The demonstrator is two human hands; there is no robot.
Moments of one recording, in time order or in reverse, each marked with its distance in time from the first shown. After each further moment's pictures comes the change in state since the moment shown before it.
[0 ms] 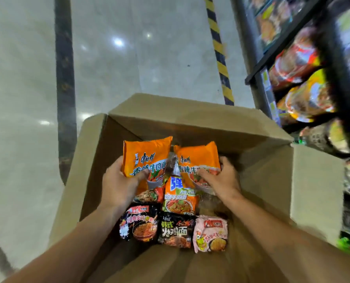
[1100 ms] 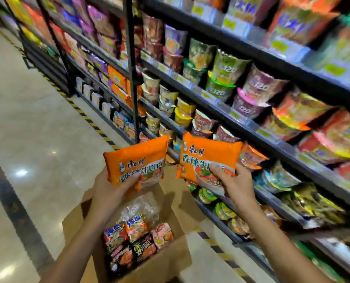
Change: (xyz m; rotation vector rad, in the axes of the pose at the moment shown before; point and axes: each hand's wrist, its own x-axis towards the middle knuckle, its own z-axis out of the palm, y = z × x) left_hand -0.495 0.338 -0.201 -0.018 -0.544 0.695; right_hand -0.676 -0.188 -0.328 0.601 0.741 -0.341
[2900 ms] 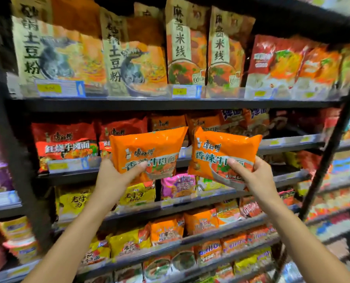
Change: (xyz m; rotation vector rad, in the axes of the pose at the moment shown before) left_hand -0.467 0.347 0.707 -0.252 -0.961 0.758; right_hand -0.364 -0.043 -0.849 -0.107 1.058 -0.460
